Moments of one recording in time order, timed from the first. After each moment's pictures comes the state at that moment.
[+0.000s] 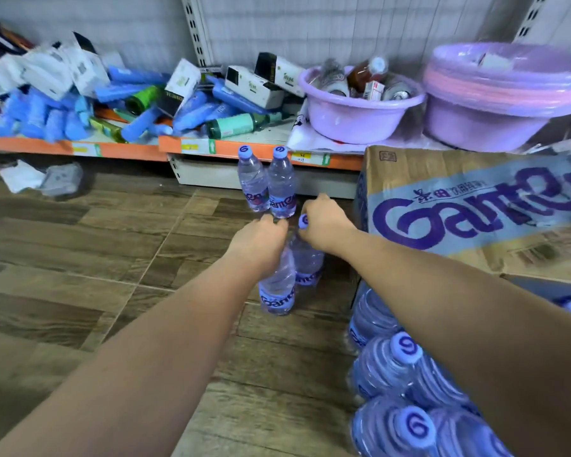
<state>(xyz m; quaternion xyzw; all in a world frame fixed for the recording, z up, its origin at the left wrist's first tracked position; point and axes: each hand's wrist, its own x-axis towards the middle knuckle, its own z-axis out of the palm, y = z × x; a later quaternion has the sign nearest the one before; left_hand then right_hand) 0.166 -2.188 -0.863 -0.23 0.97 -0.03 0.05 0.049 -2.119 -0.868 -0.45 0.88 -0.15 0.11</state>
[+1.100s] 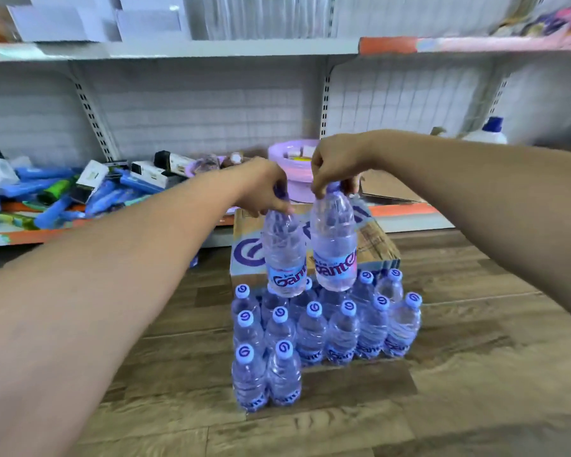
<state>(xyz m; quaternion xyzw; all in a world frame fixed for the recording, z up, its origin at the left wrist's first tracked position) 0.136 -1.958 -0.596 -0.03 1.00 0.08 0.02 0.055 -1.823 -0.561 -0.37 0.92 -0.06 0.10</state>
